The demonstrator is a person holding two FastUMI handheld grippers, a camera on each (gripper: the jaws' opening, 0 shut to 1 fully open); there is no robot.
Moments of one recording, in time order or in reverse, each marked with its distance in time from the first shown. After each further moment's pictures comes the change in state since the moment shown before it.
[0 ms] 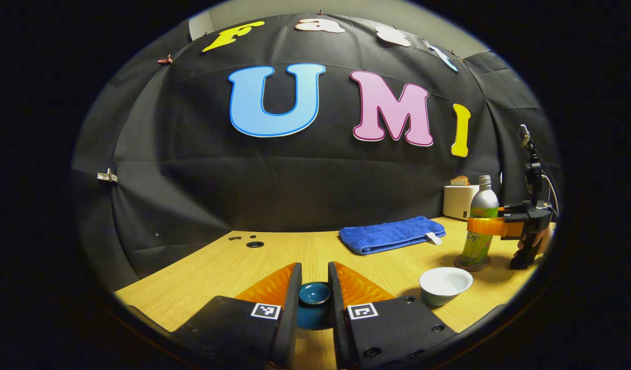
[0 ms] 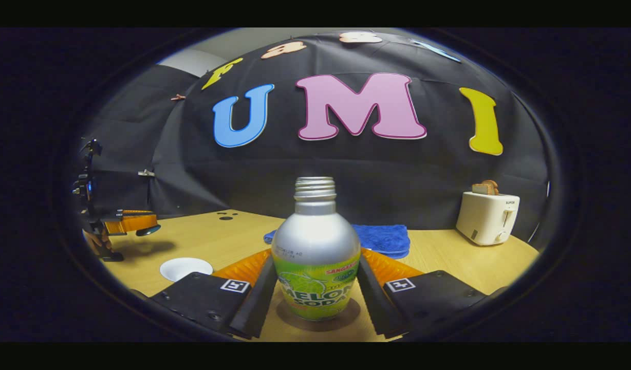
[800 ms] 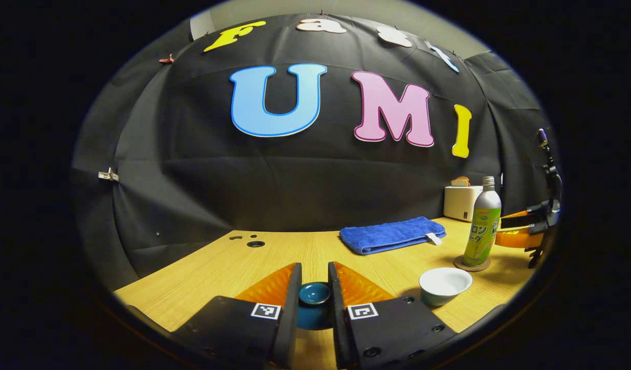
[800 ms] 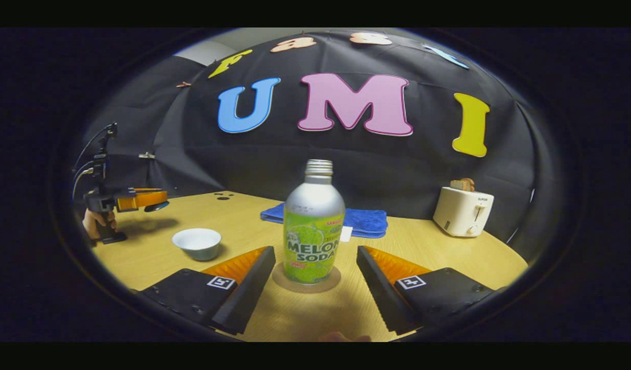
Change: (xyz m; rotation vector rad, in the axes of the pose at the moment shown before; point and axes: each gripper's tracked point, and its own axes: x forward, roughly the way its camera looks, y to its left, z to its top) left arm -0.002 0.001 0.000 -0.007 -0.001 0.004; right arm -0.080 -0.002 -0.017 -0.056 0.071 -0.031
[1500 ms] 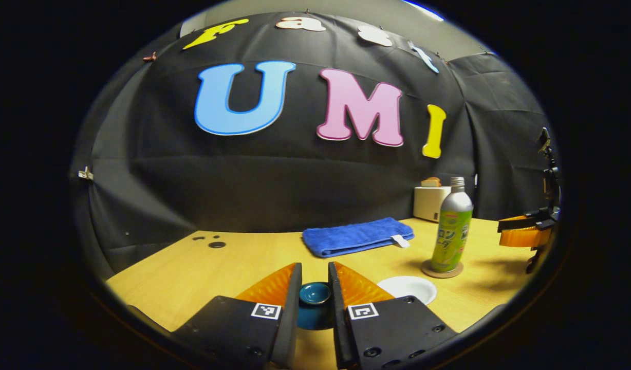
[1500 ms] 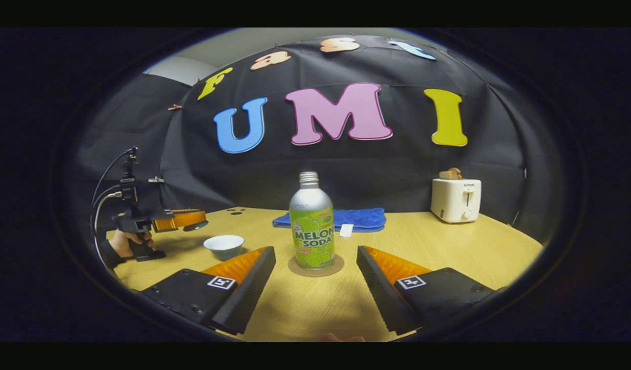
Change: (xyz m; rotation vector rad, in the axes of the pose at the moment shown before) left arm 0.016 -0.091 0.003 0.000 0.002 -0.210; right arm -0.053 -0.015 0.004 0.163 -0.078 -0.002
